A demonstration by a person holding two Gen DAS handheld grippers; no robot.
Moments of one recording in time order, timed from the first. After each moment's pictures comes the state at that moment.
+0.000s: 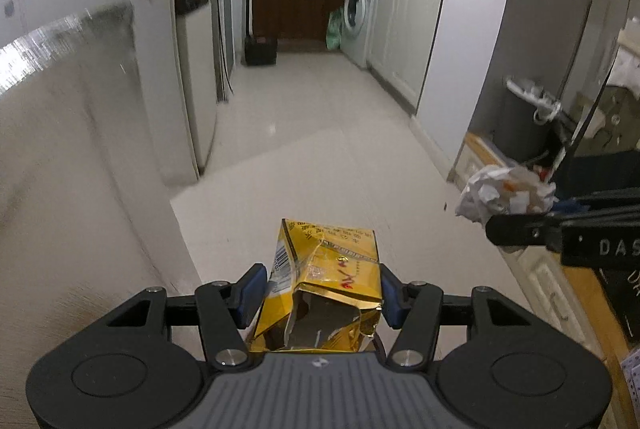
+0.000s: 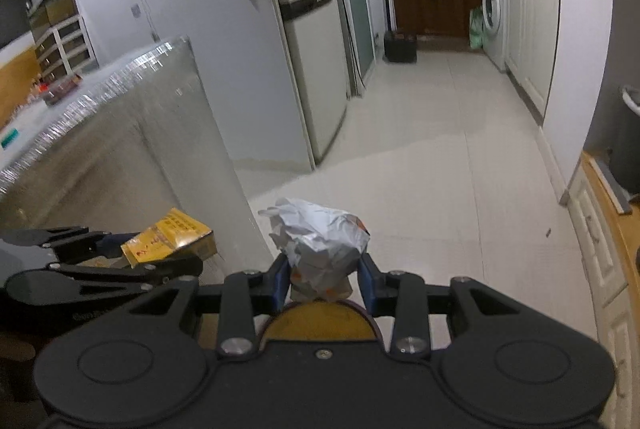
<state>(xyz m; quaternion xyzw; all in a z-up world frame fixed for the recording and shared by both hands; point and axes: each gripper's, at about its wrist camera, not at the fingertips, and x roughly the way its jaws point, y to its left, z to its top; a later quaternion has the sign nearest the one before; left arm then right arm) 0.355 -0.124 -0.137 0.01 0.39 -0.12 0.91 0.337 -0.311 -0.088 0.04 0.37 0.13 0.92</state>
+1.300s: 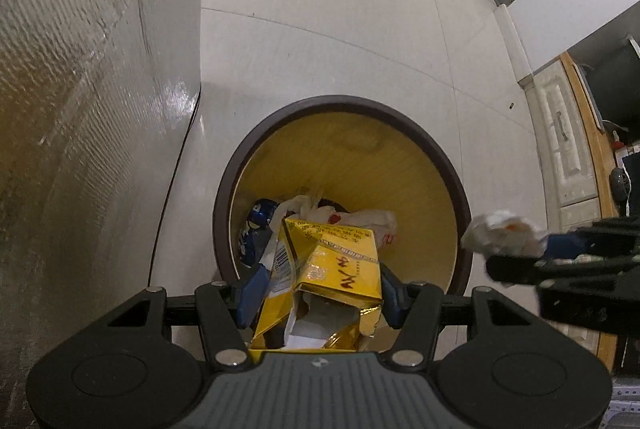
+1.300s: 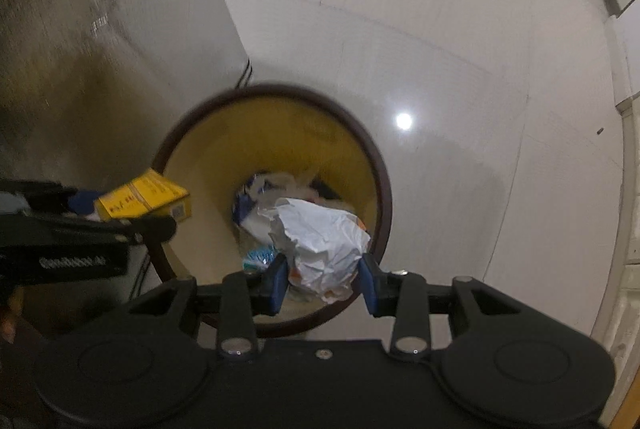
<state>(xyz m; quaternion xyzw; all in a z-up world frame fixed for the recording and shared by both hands) 0.433 -0.070 -0.403 -0.14 0.61 -0.06 0.78 0.466 -0.244 -0.350 -0.10 0.63 0.15 0.75</state>
